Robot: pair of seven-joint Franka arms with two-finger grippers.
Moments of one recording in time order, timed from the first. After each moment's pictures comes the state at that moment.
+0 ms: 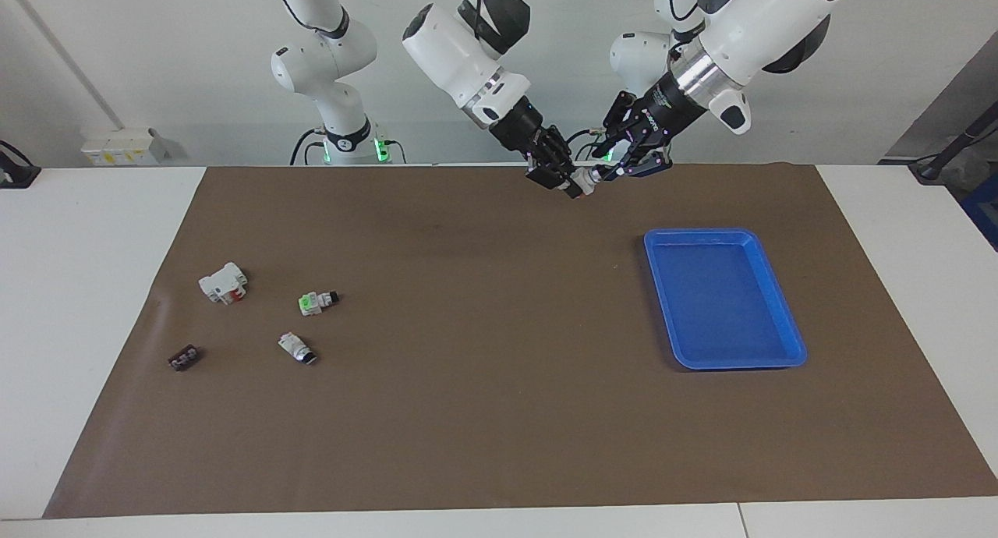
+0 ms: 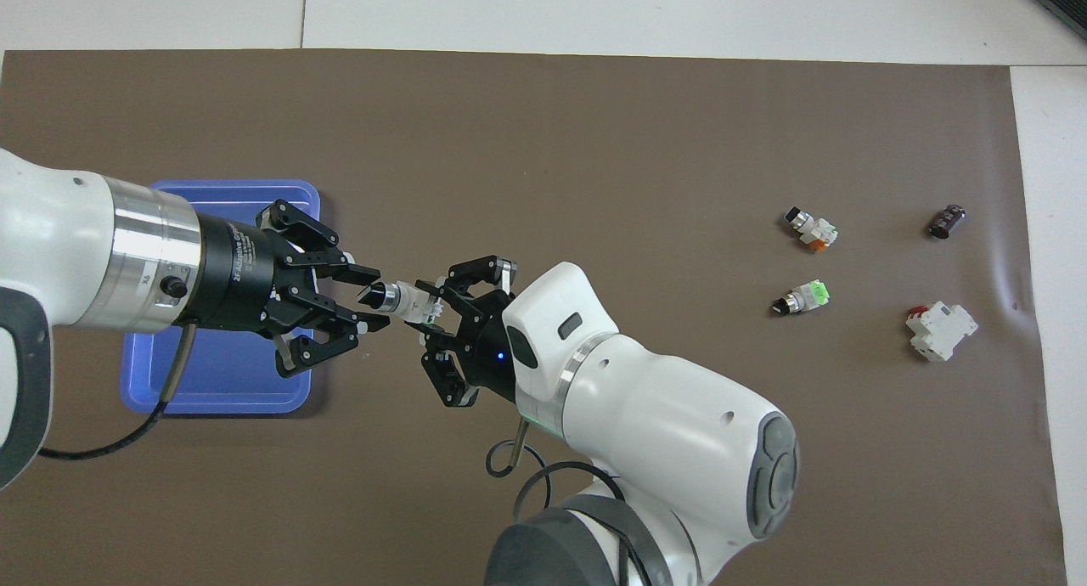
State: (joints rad) left arm -0.25 -0.12 -0.05 -1.78 -0.56 1.76 -2.06; right arm 0.64 0.02 0.14 -2.00 0.82 2.81 -1.25
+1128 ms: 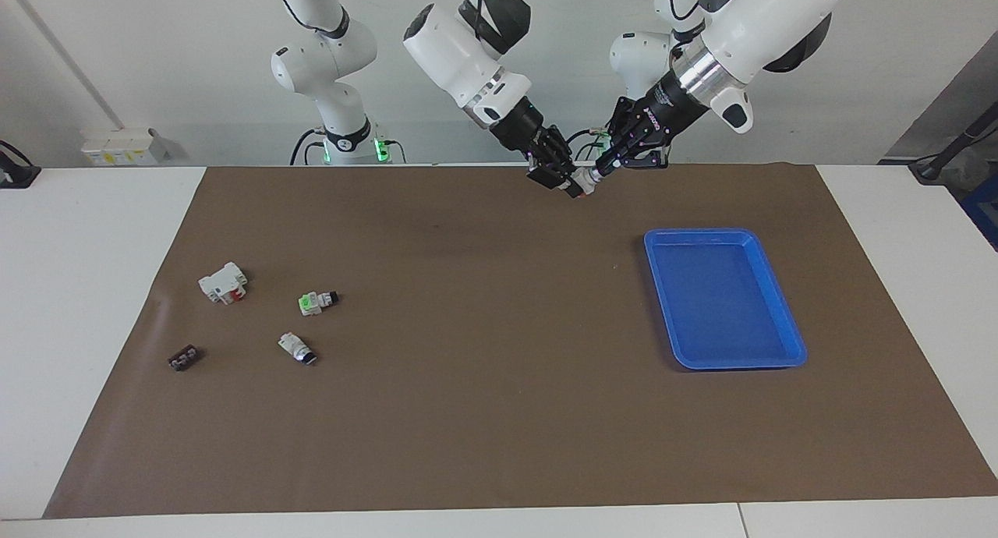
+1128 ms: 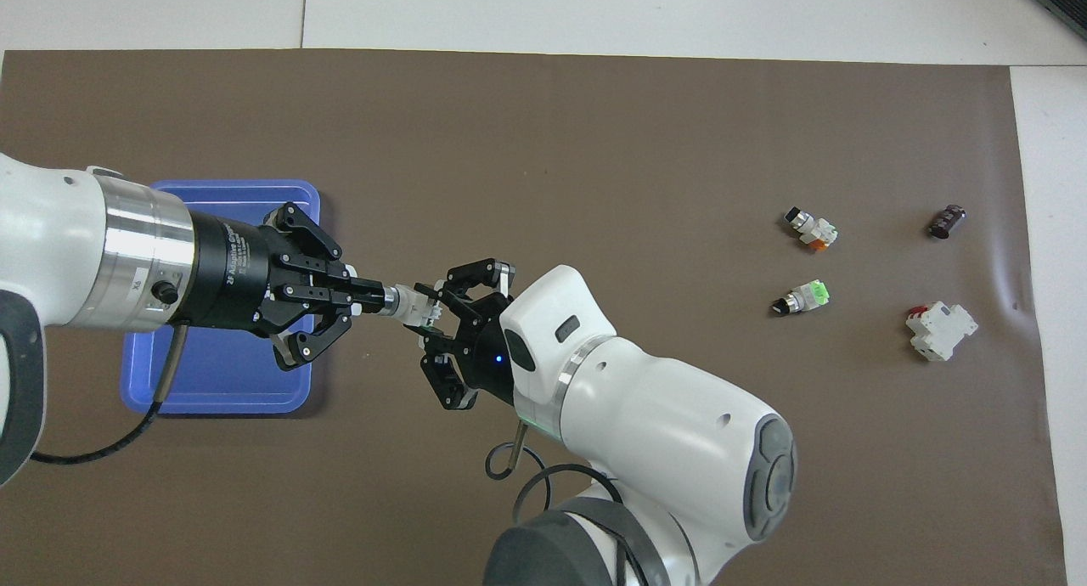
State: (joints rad) left arm -0.25 -0.13 -0.05 -1.79 -0.56 1.76 -1.94; right arm 0.64 0.02 0.14 -2.01 0.82 2.81 -1.25
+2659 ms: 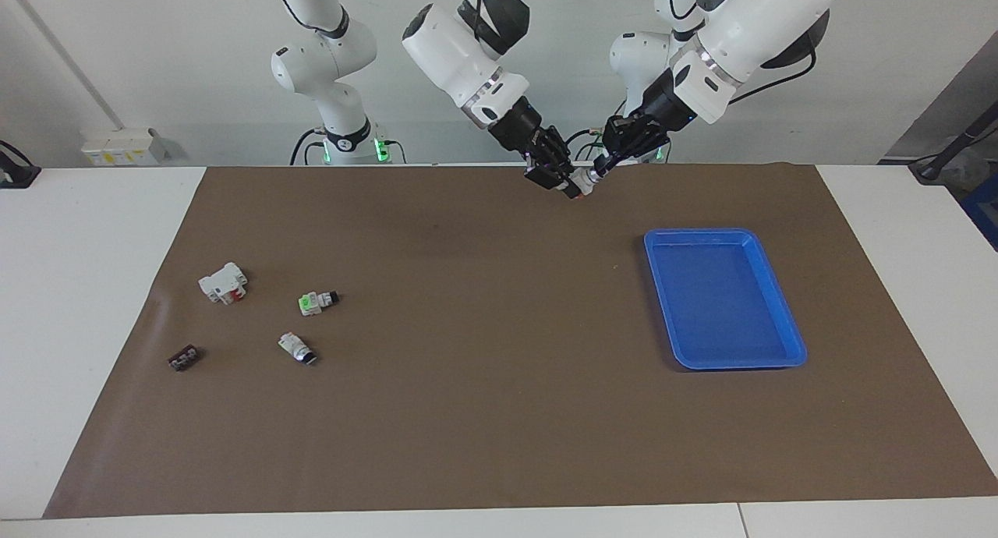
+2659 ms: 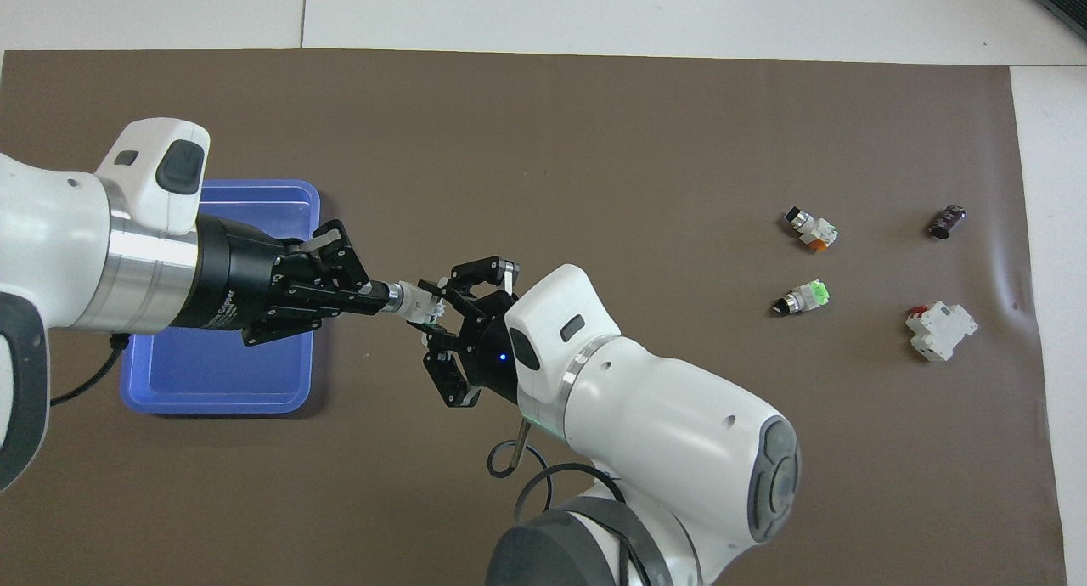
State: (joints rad) left arm -0.26 -0.13 -0.05 -1.78 -0.54 1.75 -0.42; right arm 0.64 0.02 0.14 -2.02 0.82 2.82 -1.24
